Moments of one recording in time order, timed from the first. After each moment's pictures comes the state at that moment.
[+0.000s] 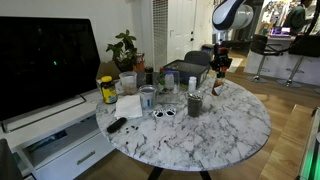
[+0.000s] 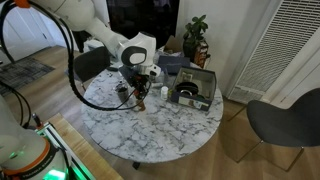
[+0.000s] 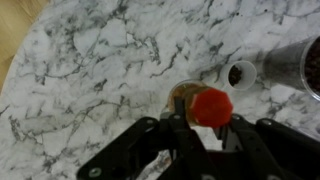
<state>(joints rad) -0.05 0.18 -0.11 -2.28 0.05 2.25 0.12</state>
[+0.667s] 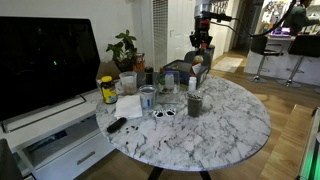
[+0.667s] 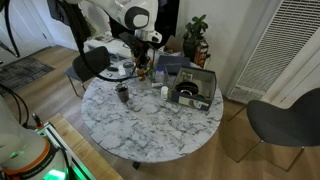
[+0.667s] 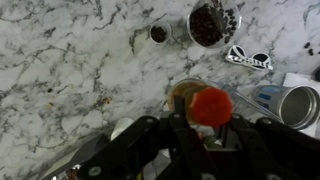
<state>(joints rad) -0.03 0.20 -0.02 -1.91 0.15 1.98 0.11</state>
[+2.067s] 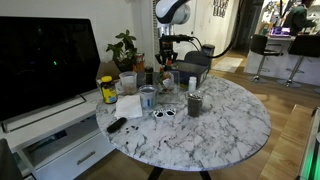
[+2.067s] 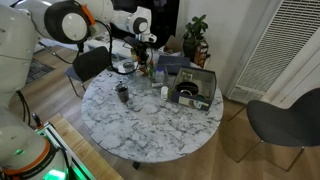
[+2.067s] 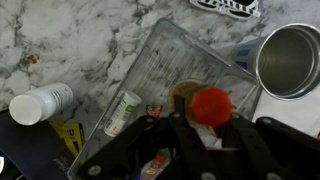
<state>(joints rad) 0.15 0.73 0.01 -1.33 0.05 1.94 0.36</state>
